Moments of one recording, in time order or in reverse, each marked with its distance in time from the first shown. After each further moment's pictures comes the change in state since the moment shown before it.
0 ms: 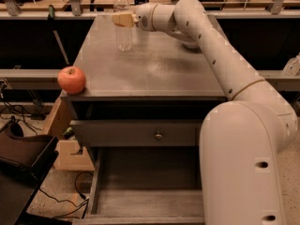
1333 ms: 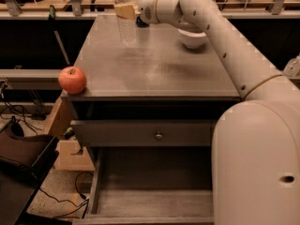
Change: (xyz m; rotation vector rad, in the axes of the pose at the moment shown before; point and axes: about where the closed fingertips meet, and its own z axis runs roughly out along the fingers) arm -0.031 0.025 -0.020 -0.023 0.024 -0.064
